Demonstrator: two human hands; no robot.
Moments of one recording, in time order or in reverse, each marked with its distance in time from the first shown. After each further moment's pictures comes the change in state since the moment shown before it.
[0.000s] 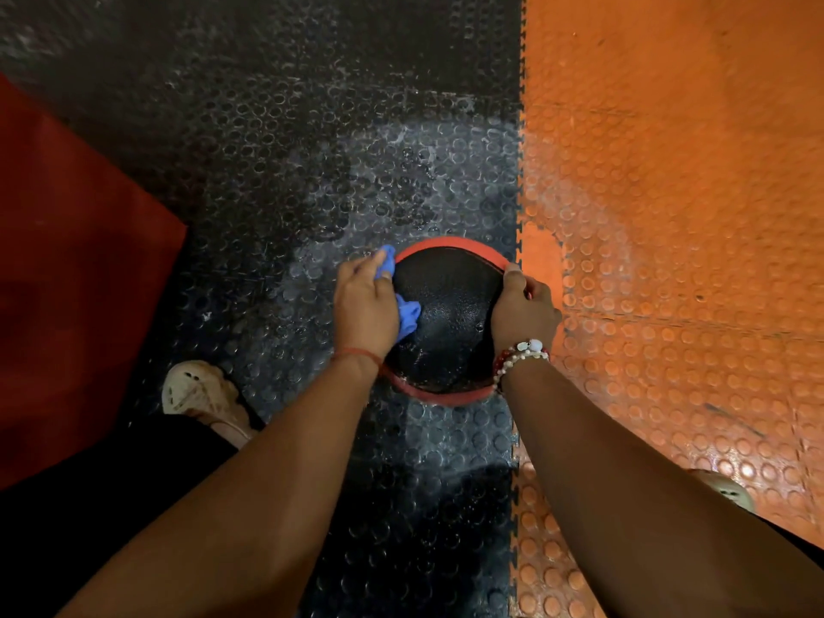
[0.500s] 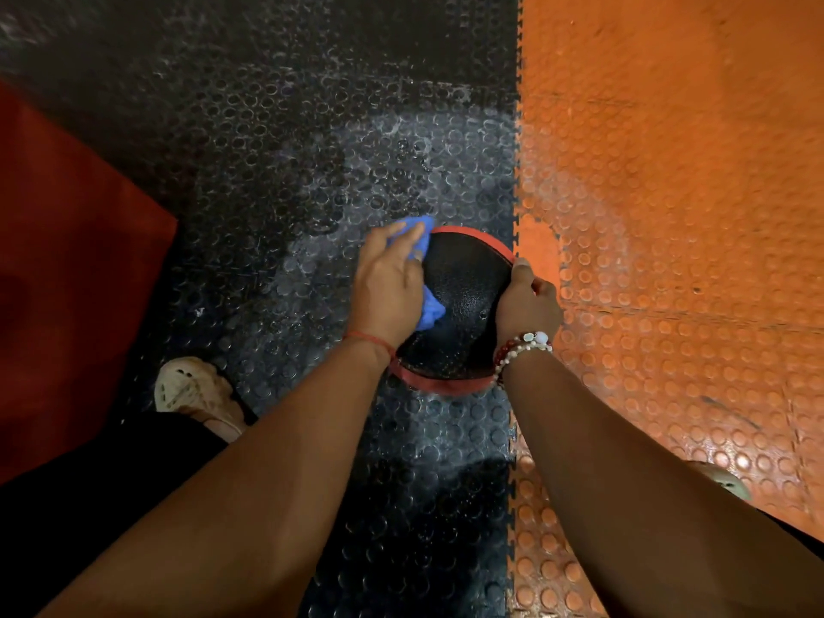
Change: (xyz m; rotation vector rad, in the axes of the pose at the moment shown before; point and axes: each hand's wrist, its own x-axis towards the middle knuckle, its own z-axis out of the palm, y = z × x) left_hand 0.006 0.013 0.013 0.047 -0.096 0.321; right_hand 0.011 0.005 0.001 0.077 0.059 0.088
